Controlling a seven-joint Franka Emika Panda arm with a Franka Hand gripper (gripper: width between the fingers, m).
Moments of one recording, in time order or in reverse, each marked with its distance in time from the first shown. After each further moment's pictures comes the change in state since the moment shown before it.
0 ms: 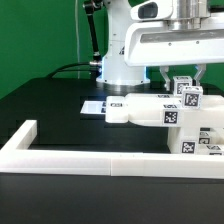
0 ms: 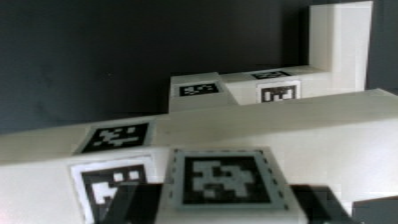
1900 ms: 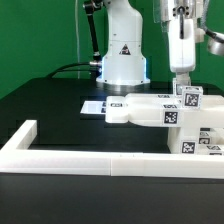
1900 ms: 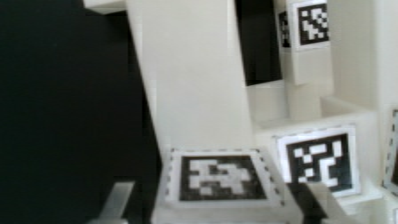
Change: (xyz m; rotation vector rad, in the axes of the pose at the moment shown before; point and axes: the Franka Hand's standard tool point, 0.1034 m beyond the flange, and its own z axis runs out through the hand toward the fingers) arm 0.002 -0.001 0.002 0.060 -0.011 1.673
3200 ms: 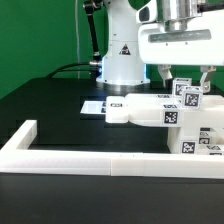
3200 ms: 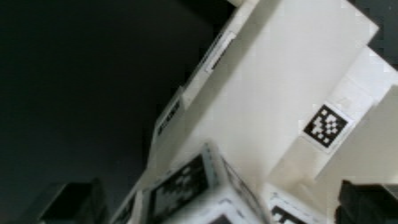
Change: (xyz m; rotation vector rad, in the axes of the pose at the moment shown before) arm -0.004 0.000 -0.002 -0.005 -0.006 -0.921
